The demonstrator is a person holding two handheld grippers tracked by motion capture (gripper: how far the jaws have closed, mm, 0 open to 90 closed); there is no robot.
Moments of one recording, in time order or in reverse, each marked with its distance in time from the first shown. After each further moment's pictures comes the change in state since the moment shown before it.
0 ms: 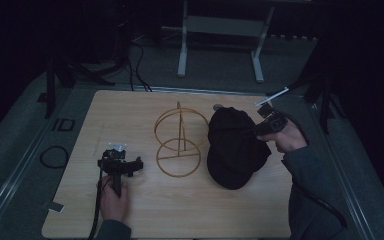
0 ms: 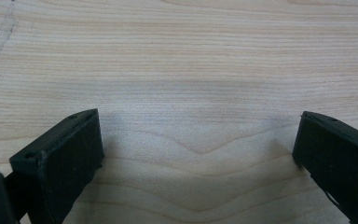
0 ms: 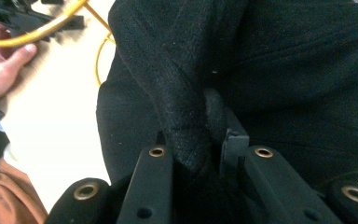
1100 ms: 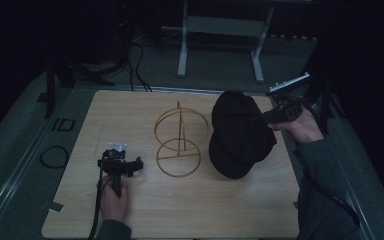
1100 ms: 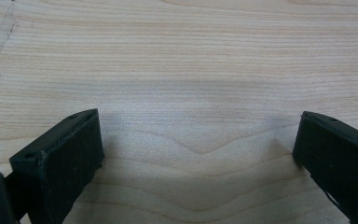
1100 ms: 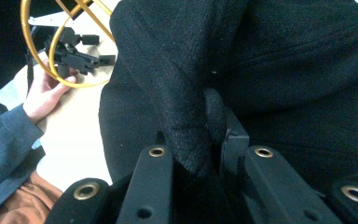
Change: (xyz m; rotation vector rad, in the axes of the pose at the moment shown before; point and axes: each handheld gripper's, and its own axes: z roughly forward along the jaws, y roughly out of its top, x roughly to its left) left arm 0.000 0.000 0.000 0.001 0.000 0.000; right arm 0.008 0.015 -0.053 -0.122 0.046 -0.024
